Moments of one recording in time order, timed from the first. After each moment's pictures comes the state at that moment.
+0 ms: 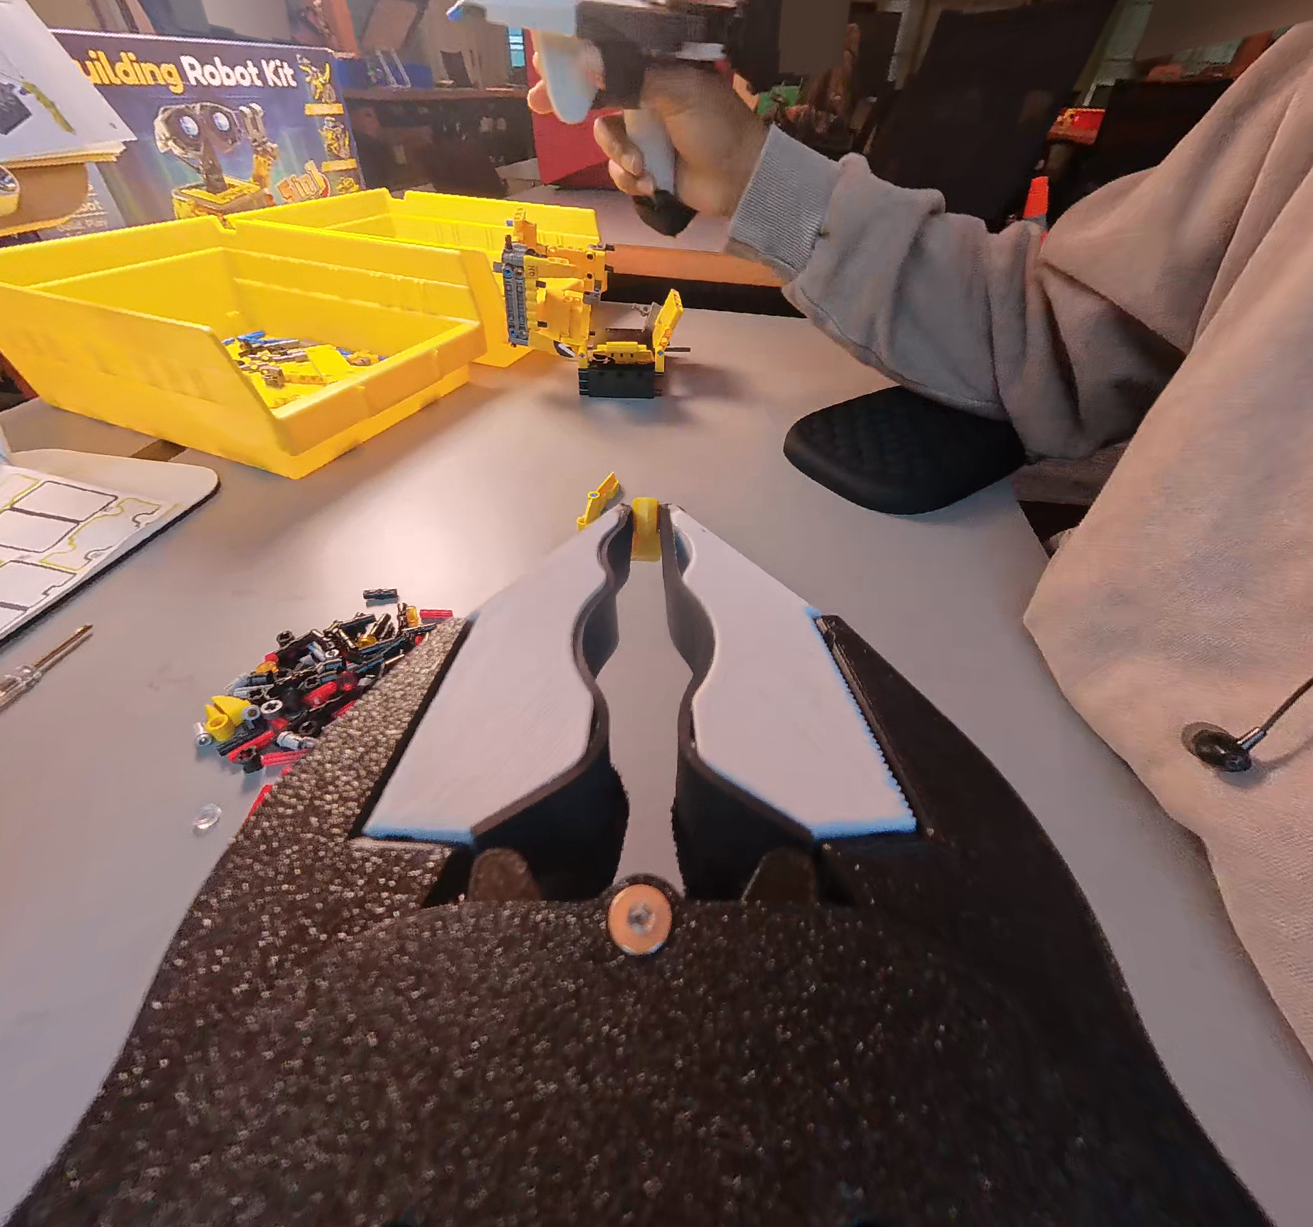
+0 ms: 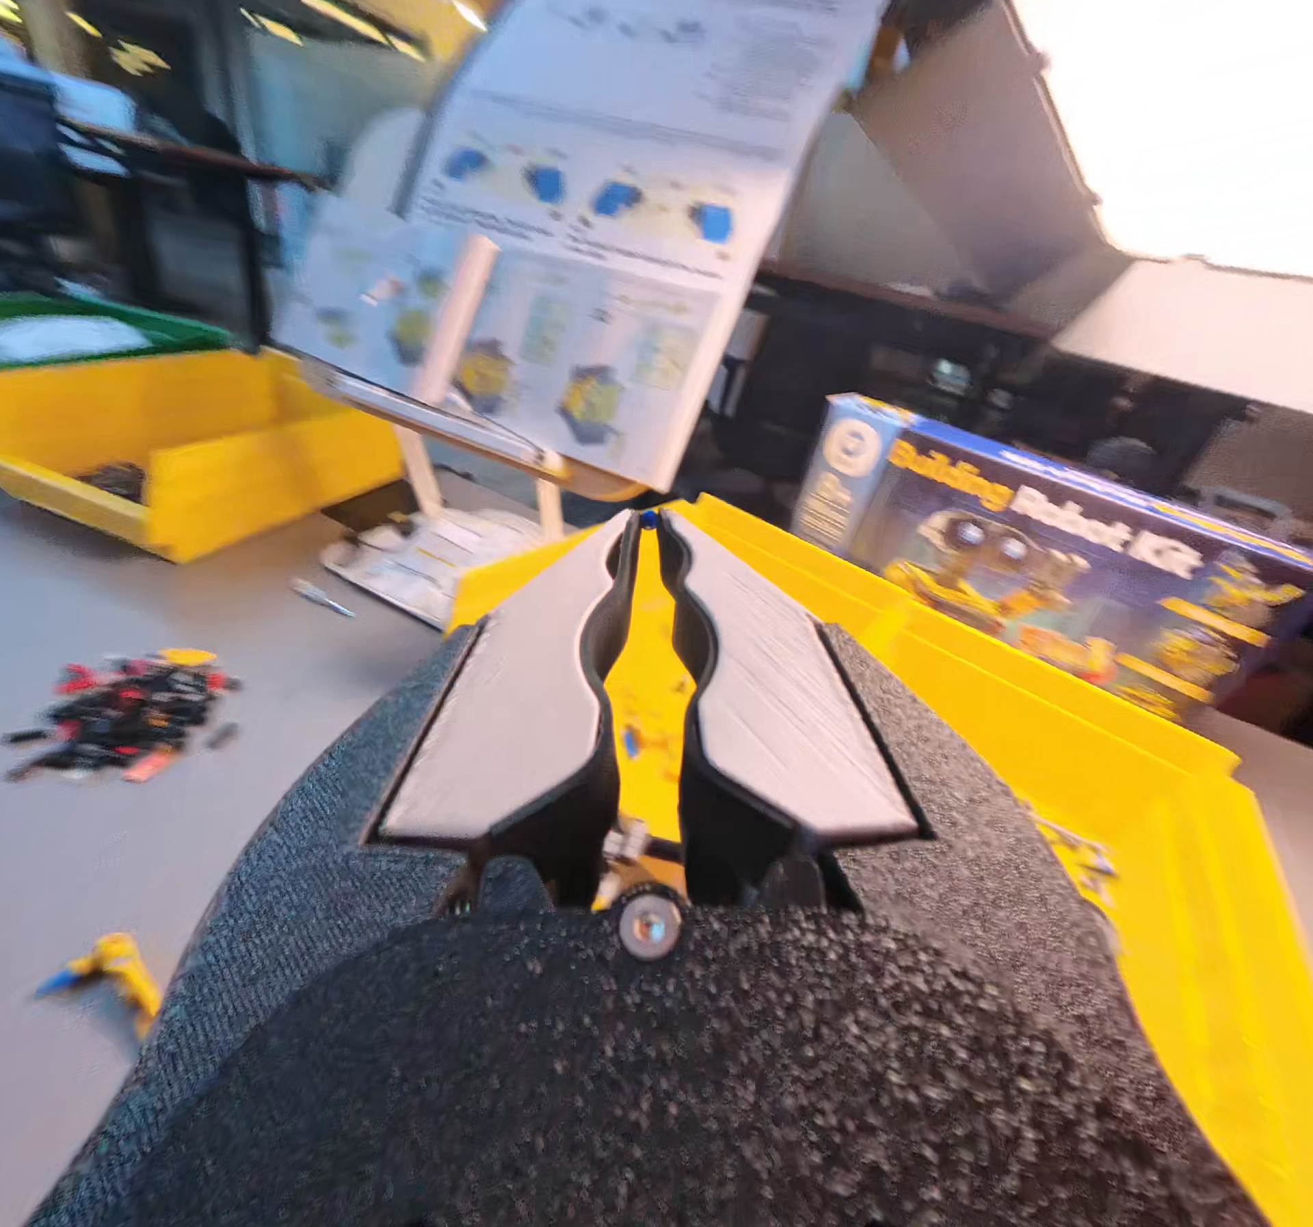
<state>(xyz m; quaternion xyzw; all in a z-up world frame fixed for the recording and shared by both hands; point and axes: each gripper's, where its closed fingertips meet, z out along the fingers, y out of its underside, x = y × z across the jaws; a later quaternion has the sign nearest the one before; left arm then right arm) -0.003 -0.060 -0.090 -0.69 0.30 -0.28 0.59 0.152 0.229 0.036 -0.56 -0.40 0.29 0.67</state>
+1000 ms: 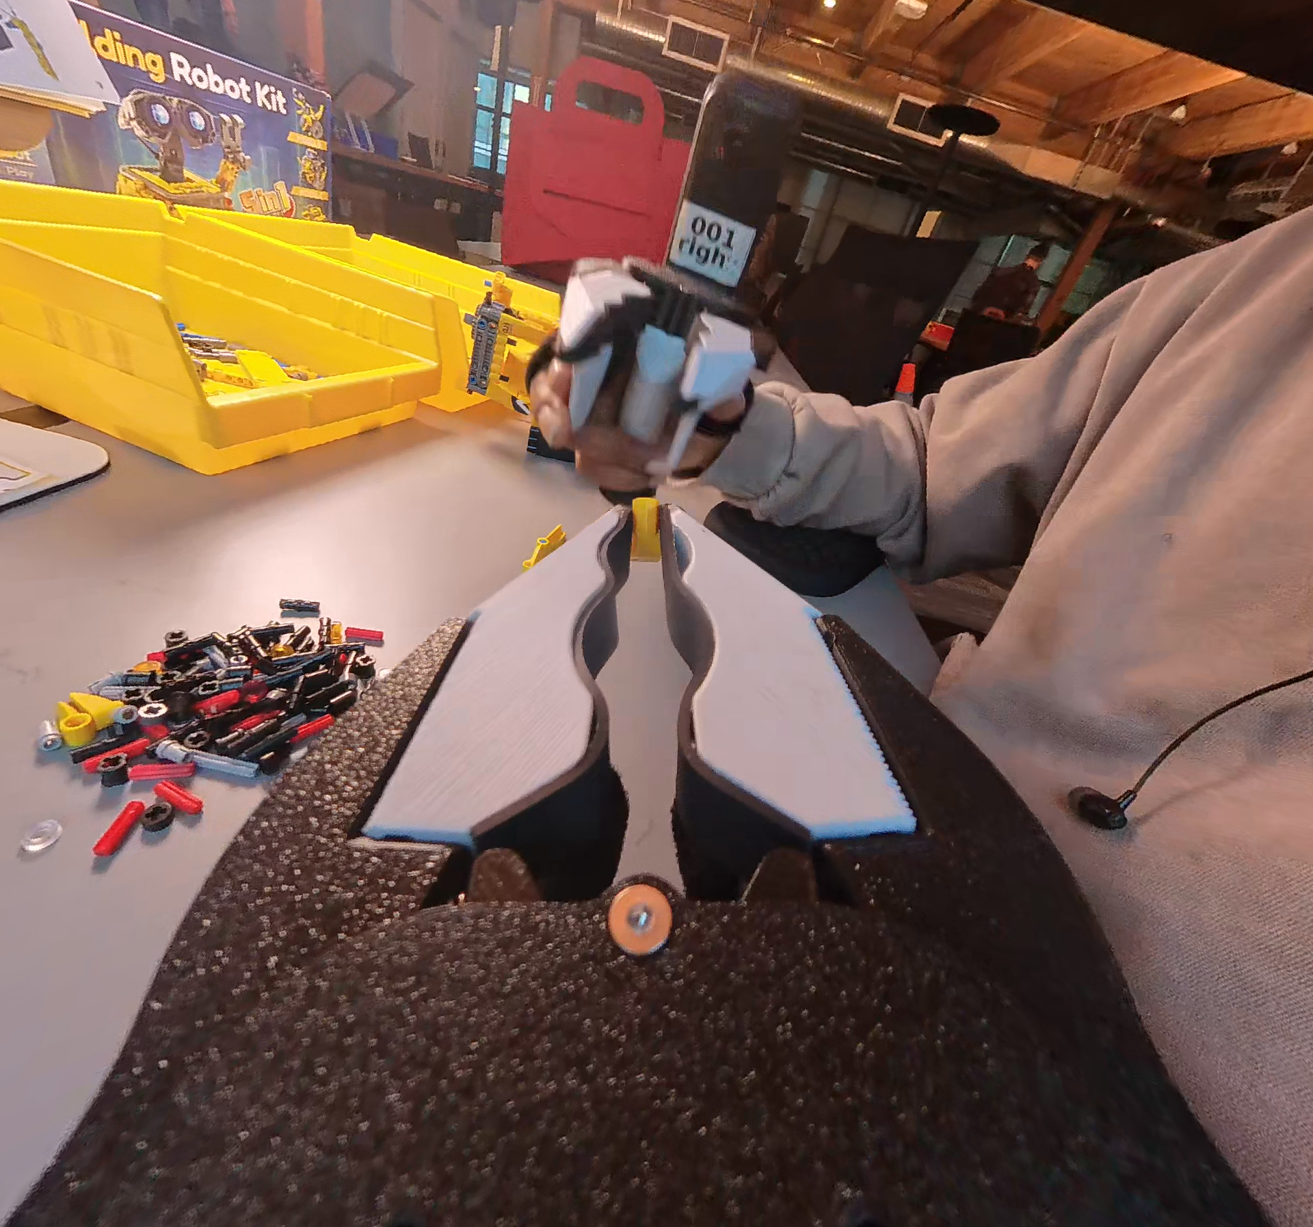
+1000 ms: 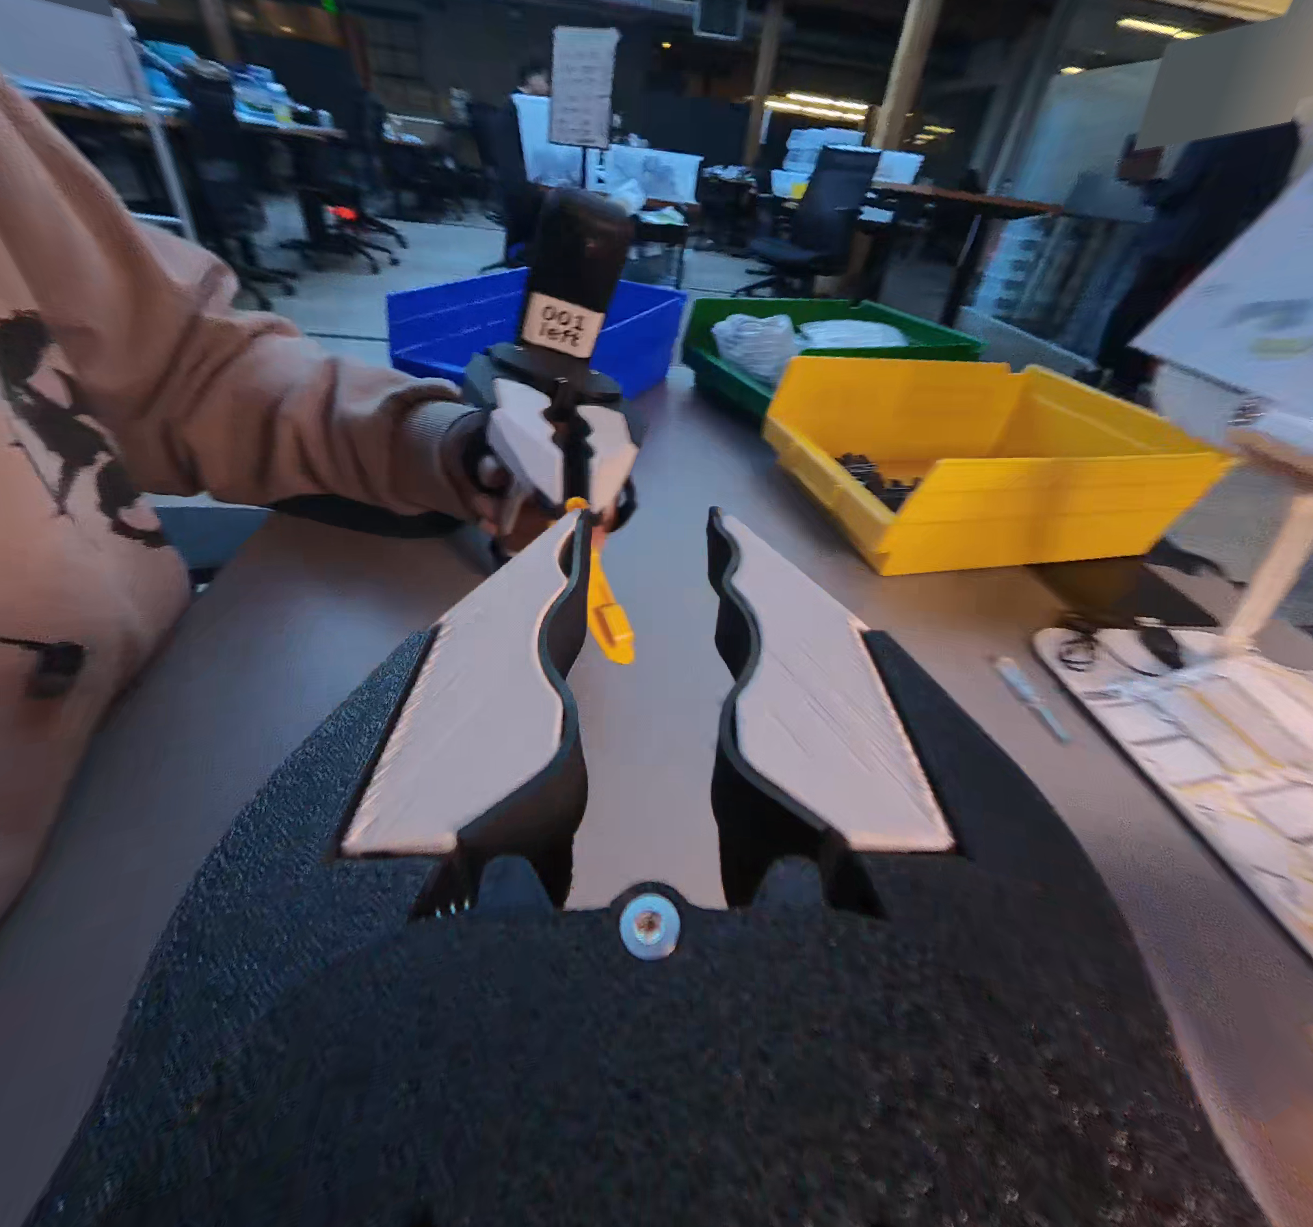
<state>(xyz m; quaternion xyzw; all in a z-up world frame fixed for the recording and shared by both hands) -0.010 -0.058 -0.079 -0.65 0.23 -0.40 0.60 0.002 -0.020 -0.052 -0.36 -0.63 0.56 0.40</state>
